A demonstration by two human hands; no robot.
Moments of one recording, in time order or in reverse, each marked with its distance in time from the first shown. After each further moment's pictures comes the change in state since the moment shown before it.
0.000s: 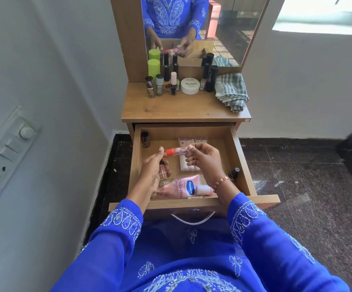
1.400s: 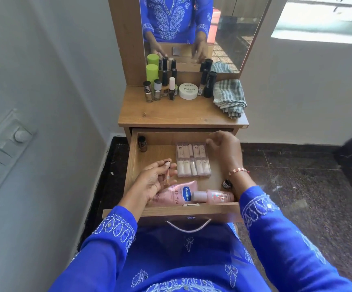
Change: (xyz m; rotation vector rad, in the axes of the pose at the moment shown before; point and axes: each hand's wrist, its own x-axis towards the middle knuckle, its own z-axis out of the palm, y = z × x) left_hand 0.005 -0.001 -0.004 -0.071 -0.177 -0.141; right_hand 0.033 -0.041 -0.042 -1.053 0.270 -0.324
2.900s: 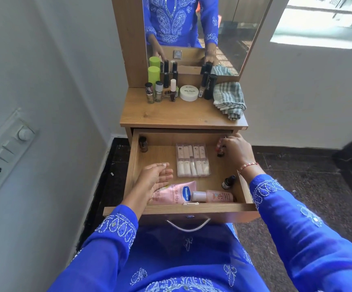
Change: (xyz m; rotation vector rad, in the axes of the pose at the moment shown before) left_hand 0.003 -0.006 -0.001 0.231 0.150 0.054; right_hand 0.025 0.048 -0.013 -0.522 -0.192 -0.190
